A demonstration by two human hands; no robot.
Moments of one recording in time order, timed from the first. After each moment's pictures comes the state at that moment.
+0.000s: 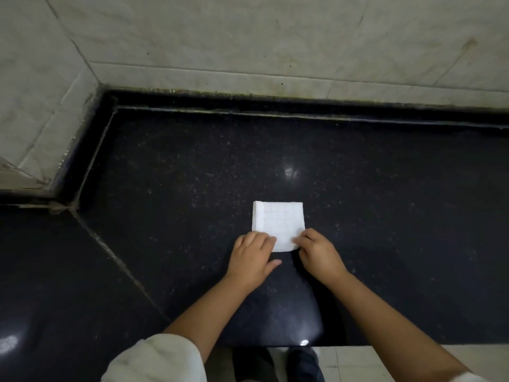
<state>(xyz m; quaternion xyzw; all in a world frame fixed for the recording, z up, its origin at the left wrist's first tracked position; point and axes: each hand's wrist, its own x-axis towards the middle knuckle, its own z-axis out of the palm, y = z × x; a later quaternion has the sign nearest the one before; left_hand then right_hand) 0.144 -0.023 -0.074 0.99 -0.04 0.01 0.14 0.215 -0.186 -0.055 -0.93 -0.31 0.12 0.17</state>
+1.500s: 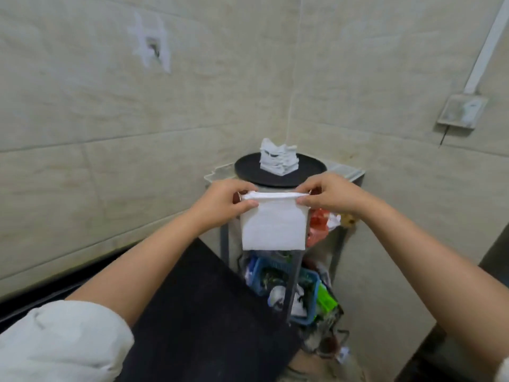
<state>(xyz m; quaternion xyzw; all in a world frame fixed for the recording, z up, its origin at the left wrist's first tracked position) 0.492 -0.859 0.269 0.84 -0.41 0.10 0.34 0.403 -1.065 0.306 -0.96 -0.03 -0.09 0.26</state>
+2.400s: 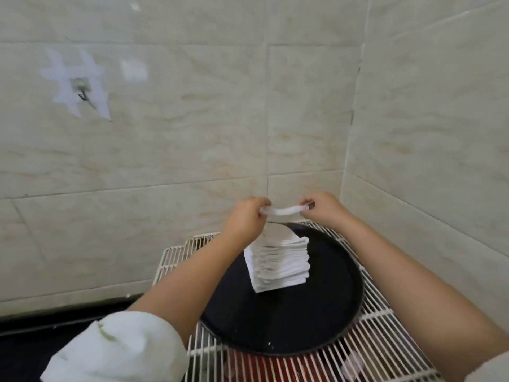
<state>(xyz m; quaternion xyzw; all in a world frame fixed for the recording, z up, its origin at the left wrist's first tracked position) 0.801 -1.179 0.297 0.96 -0.05 0.19 0.22 0.862 -1.345 0.301 -0.93 -0.17 -0.07 0.31</state>
